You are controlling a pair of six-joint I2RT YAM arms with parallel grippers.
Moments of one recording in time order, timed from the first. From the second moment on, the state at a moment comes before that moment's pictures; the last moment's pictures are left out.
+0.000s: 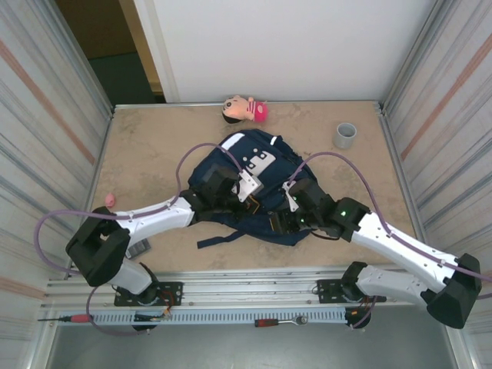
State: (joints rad) left arm -0.81 1.48 0.85 -0.09 0.26 0.02; right arm 0.86 1.02 0.84 -0.75 -0.05 0.48
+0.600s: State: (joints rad) left arm -0.81 1.47 0.86 -0.09 0.26 0.03; right arm 0.76 1.14 0.80 -0.62 -0.14 0.45
